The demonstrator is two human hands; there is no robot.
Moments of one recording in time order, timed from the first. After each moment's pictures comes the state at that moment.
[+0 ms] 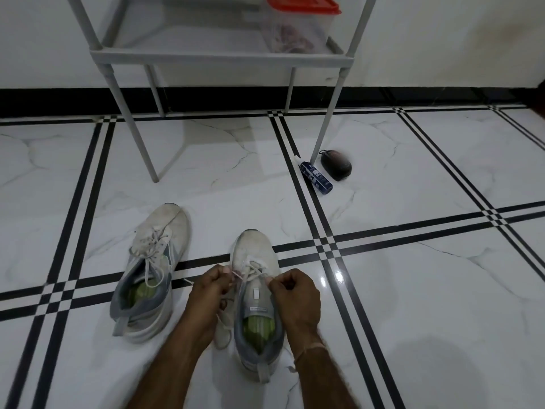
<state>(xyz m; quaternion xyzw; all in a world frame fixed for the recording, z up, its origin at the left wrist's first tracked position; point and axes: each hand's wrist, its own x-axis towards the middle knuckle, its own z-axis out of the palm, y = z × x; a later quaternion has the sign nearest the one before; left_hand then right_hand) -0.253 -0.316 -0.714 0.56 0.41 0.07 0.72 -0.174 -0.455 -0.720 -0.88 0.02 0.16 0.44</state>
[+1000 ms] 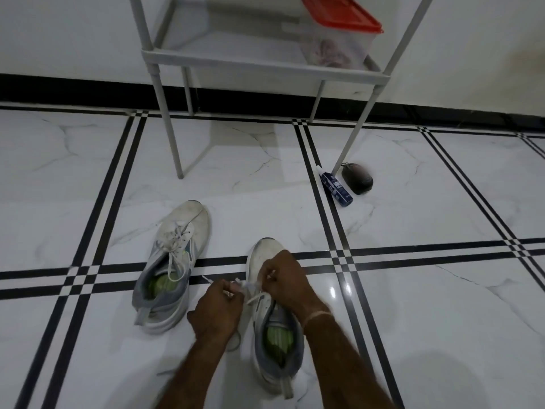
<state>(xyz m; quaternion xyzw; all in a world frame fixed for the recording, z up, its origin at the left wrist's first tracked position) -0.270 -0.316 -0.734 0.72 0.53 0.00 0.45 -0.142 -0.408 -0.706 -0.87 -0.30 0.26 0.28</state>
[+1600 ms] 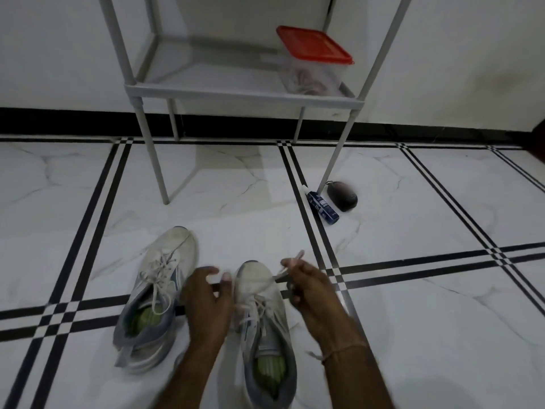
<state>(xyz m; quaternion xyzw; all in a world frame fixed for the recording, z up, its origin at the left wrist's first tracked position) -0.232 -0.299 -0.714 0.68 0.43 0.26 0.53 -0.116 -0.439 -0.657 -0.60 0.04 0.36 0.72</state>
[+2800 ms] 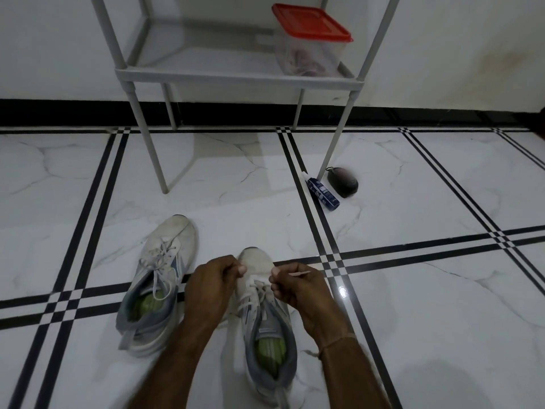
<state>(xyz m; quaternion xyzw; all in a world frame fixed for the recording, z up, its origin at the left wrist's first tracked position) -0.237 -0.278 -0.705 0.84 0.28 0.13 0.44 -0.134 -0.448 -0.678 -0.64 0.02 0.37 0.67</state>
